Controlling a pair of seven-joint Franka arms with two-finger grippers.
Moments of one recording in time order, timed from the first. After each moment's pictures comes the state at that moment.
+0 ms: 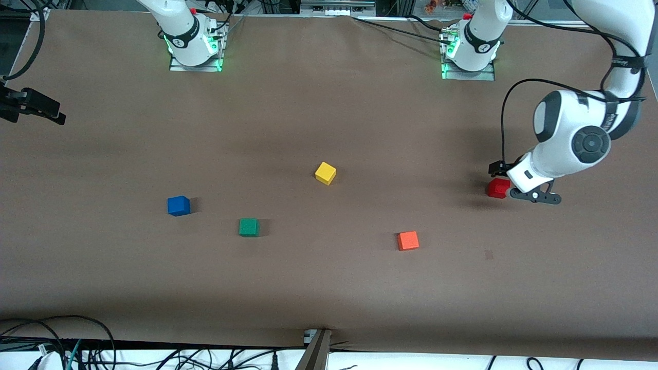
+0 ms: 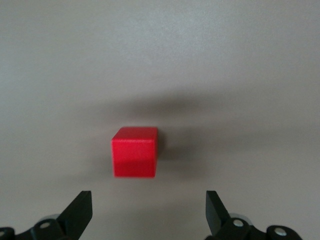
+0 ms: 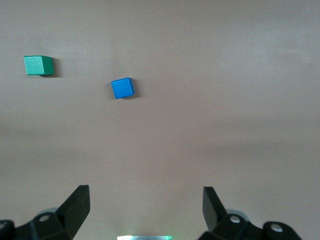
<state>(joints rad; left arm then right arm) 0.03 0.26 -0.04 -2.14 0.08 2.26 0.09 0.02 0.06 -0.09 -1.48 -0.02 1.47 -0.04</state>
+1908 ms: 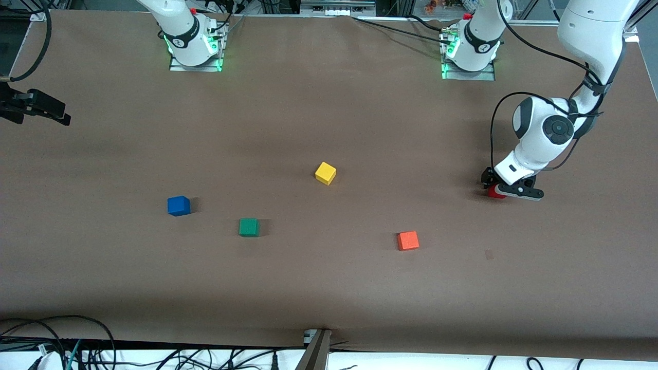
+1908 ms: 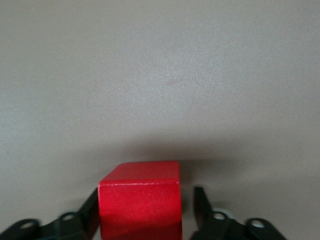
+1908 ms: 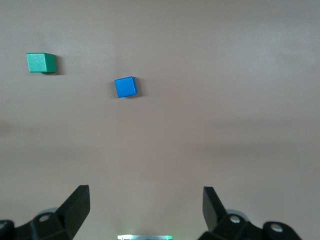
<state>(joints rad) 0.11 0.38 -0.05 -2.35 0.18 2.83 0.10 0.03 0.07 -0.08 -1.49 -0.02 1.47 -0.04</state>
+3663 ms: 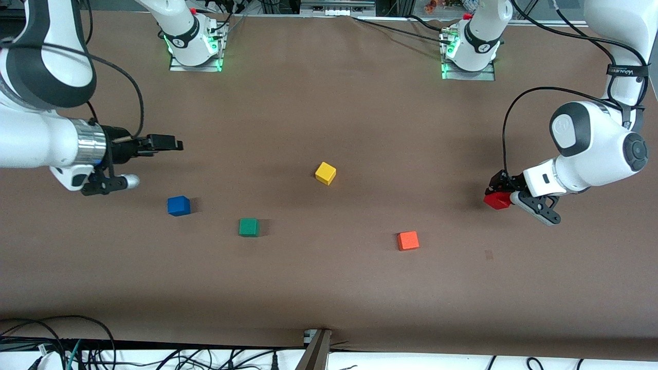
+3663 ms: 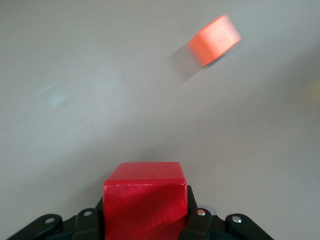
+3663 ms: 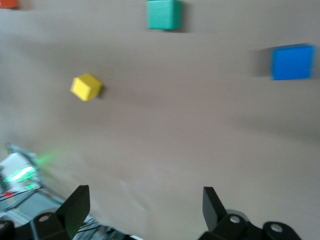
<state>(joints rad) 0.17 0.34 -0.15 -1.94 -0.43 2.21 0.82 0.15 0.34 -0.07 -1.49 0.47 1.47 -0.04</state>
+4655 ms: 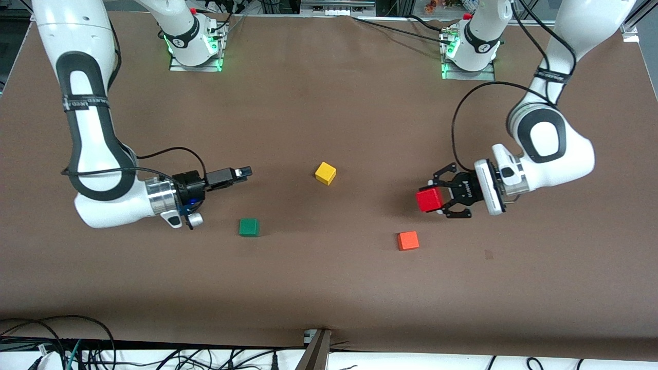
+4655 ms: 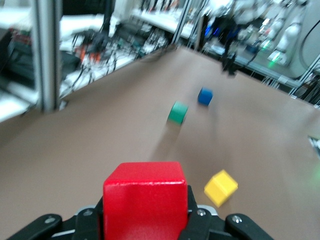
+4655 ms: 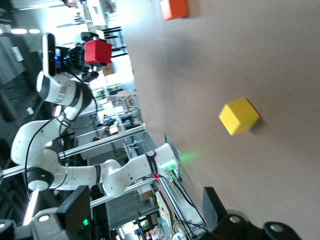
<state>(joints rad) 0.15 0.41 -0.34 -1.91 -1.33 2.21 1.86 0.19 0.68 -0.07 -1.50 1.24 1.50 -0.39</state>
